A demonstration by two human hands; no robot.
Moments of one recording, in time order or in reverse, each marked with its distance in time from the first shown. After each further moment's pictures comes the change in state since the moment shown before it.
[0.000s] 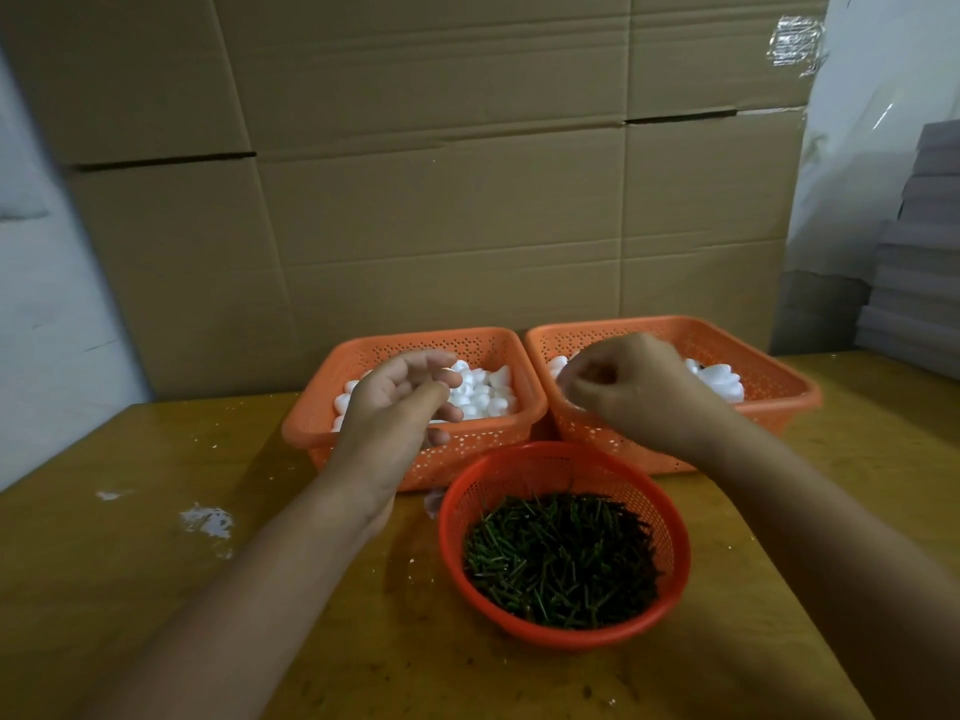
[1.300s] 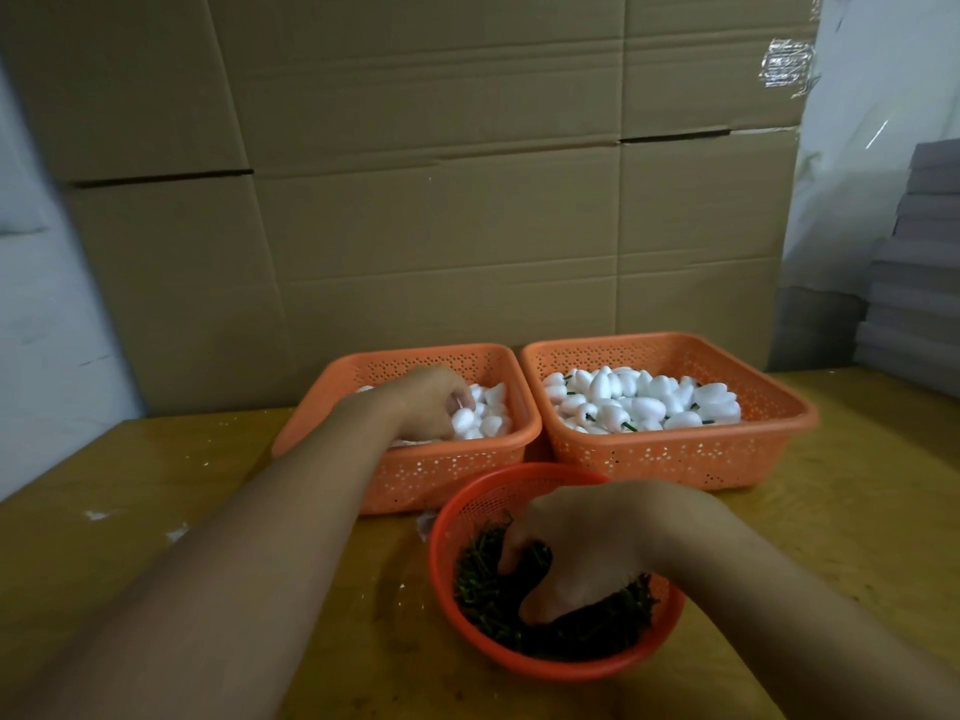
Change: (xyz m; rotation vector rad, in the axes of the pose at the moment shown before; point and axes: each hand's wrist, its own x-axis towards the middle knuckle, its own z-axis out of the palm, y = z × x) left_hand 0.116 -0.024 0.003 1.204 -0.559 0.053; right_hand -0.024 -0.024 0.031 -0.342 -0.963 -0.070
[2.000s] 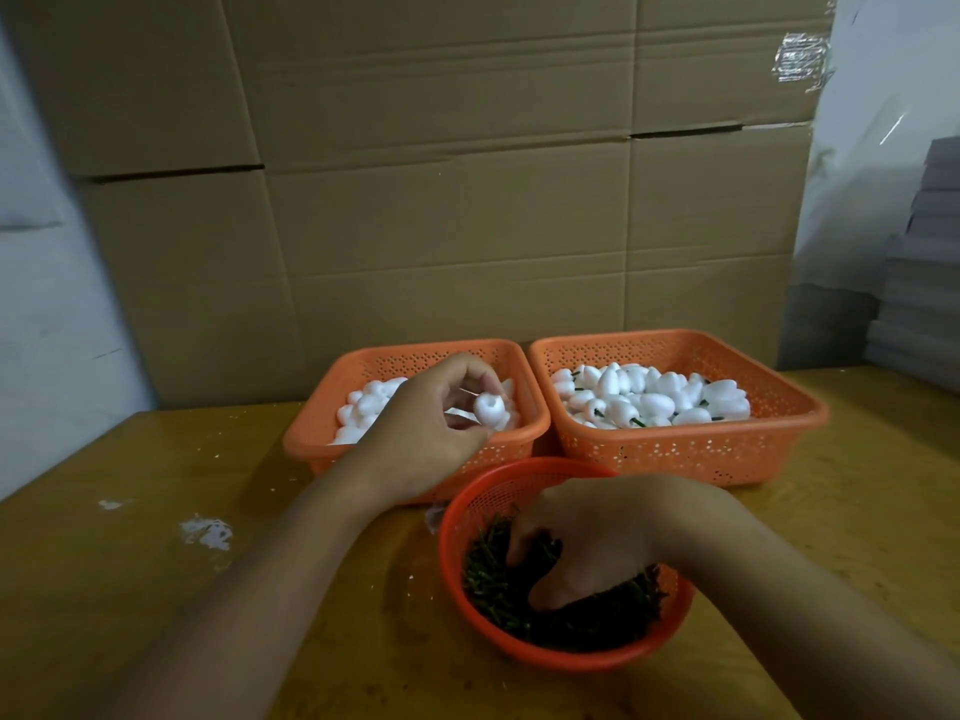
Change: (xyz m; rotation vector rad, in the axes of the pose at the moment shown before) left_hand -0.084 0.036 0.017 -0.700 0.384 0.311; right_hand 0.001 0.000 0.001 0.009 0.030 0.002
